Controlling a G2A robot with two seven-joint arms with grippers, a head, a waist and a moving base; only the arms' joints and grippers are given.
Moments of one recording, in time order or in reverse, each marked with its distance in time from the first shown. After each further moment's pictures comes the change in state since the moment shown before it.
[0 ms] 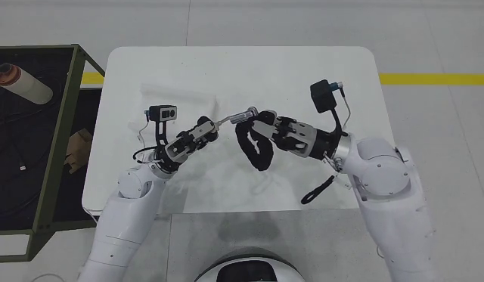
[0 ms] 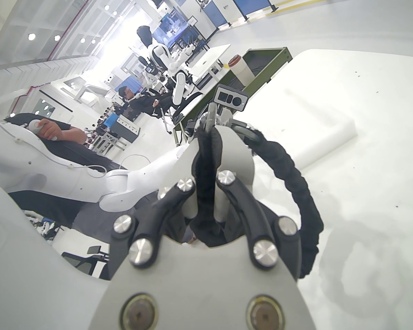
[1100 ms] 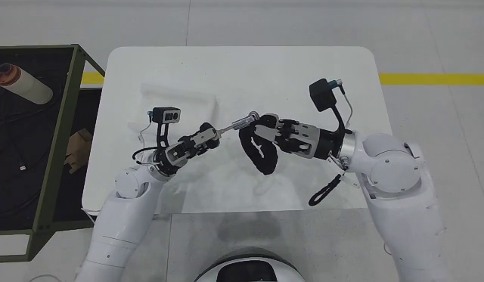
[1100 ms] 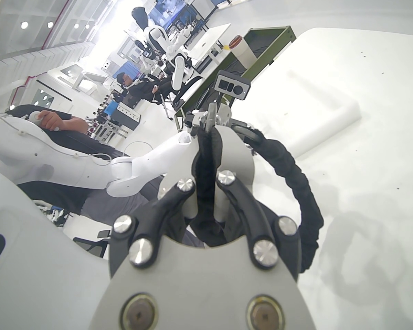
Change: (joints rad) left arm 0.004 0.014 -0.005 -0.007 -0.031 0.032 -0.091; right arm 0.032 0.044 -0.001 -0.024 0.049 0.069 0.081
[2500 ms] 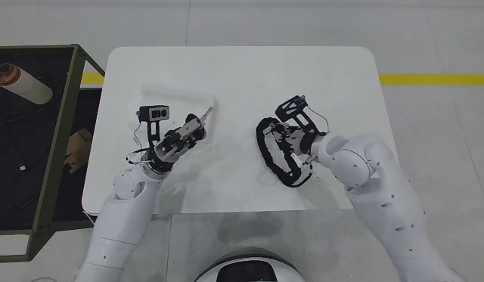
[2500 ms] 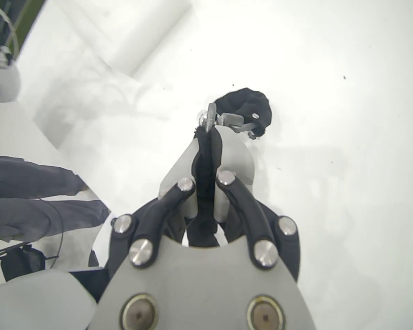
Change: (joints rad) left arm 0.013 -0.002 -0.014 0.001 -0.119 -0.025 0.038; right arm 0.085 0.038 -0.212 0.160 -0.784 0.211 0.092
